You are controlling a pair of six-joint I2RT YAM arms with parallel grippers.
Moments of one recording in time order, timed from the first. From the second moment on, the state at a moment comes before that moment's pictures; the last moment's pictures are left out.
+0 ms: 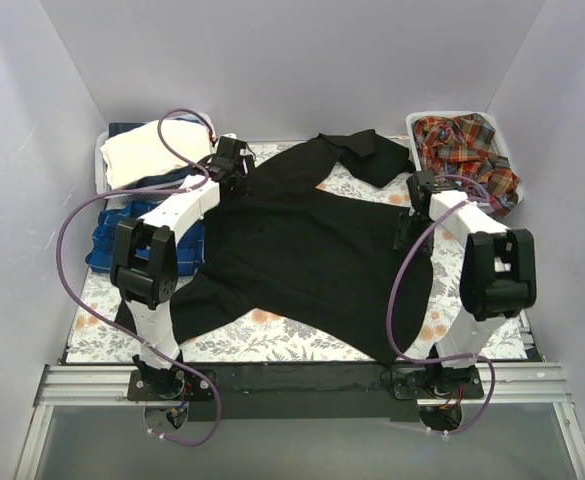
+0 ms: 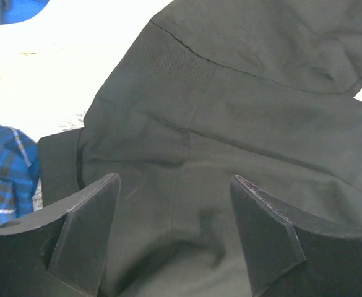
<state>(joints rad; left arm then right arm) -0.34 1.93 1.55 -0.46 -0.25 -0.45 0.12 1.69 1.21 -0.93 0.01 0.34</state>
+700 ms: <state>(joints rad) -0.35 1.30 1.10 -0.68 -0.22 -0.55 0.26 2.03 1.84 -0.90 0.45 0.23</state>
